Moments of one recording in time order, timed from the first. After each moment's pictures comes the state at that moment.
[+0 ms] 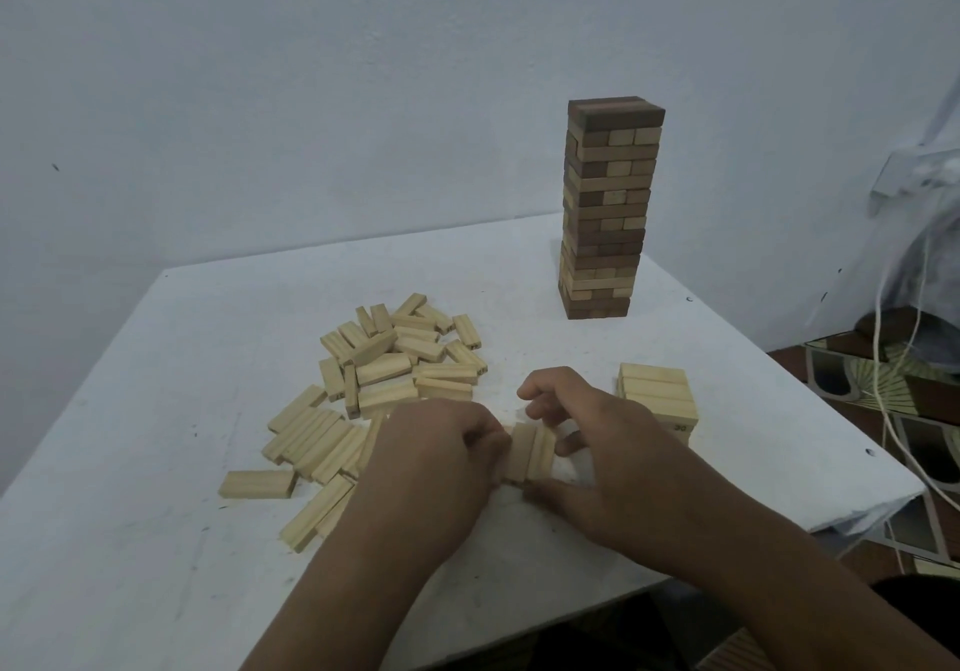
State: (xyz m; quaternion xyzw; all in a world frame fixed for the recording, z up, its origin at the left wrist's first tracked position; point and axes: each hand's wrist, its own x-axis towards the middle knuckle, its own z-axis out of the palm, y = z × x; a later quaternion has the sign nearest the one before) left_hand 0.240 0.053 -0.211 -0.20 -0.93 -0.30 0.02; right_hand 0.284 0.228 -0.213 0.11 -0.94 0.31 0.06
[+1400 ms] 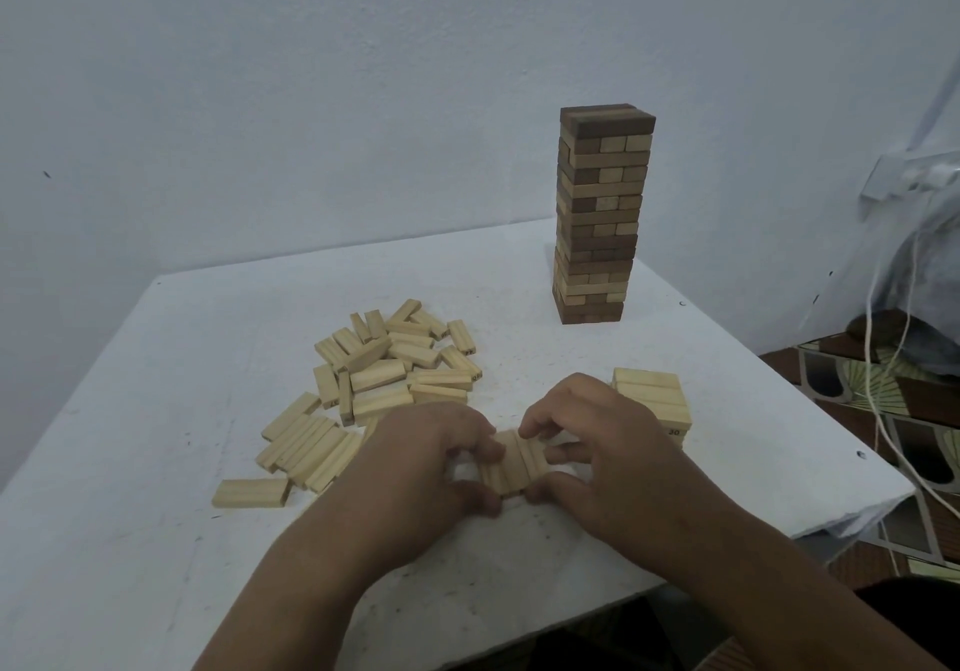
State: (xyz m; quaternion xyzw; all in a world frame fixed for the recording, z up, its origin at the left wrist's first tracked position) left_hand 0.226 0.036 -0.209 -0.31 -0.91 -0.26 -0.05; right_hand 0.276 0.232 -0.228 0.12 -0.93 0.33 0.12
